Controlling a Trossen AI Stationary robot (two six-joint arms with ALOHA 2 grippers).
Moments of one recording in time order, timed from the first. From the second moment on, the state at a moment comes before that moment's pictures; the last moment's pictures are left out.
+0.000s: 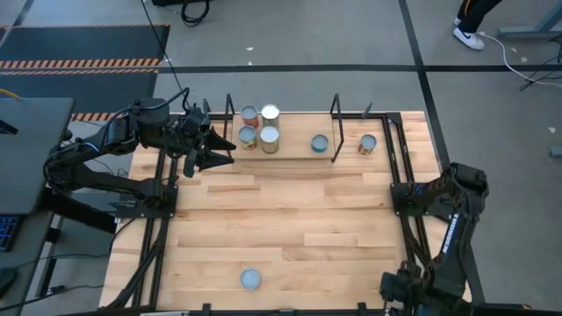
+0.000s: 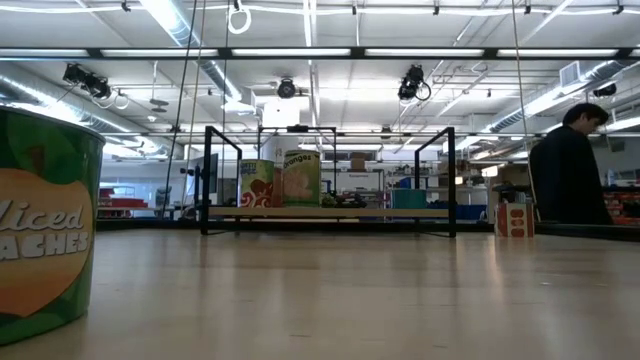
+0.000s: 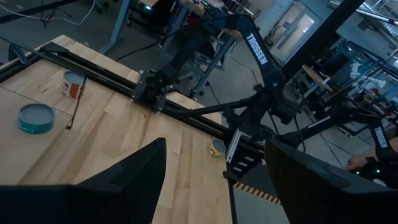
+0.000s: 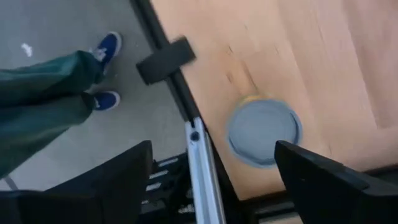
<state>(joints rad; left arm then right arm) 0.18 1.00 1.33 -0.54 0.29 -0.49 1.19 1.74 1.35 -0.97 0.07 1.64</state>
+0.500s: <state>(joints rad) 0.18 1.00 1.33 -0.54 0.29 -0.49 1.13 1.83 1.35 -1.03 -0.07 1.93</state>
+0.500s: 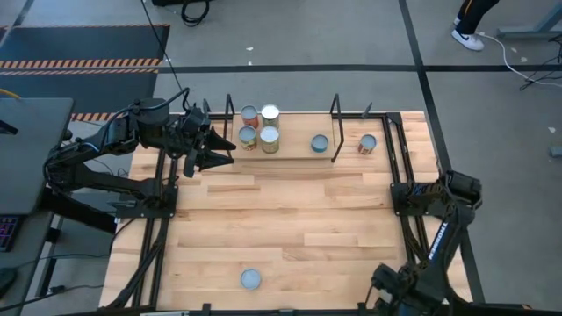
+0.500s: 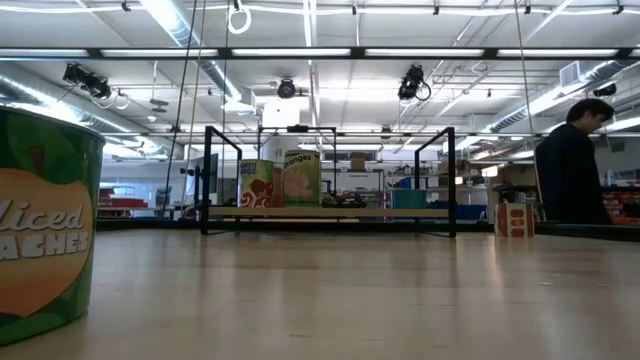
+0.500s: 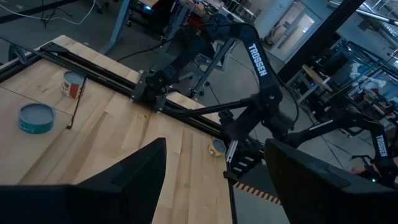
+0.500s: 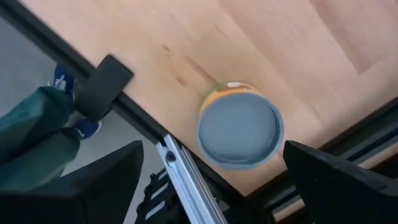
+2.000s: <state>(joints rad) 0.18 1.00 1.33 -0.54 0.29 -0.49 0.89 1.76 1.17 -0.90 -0.22 1.36</state>
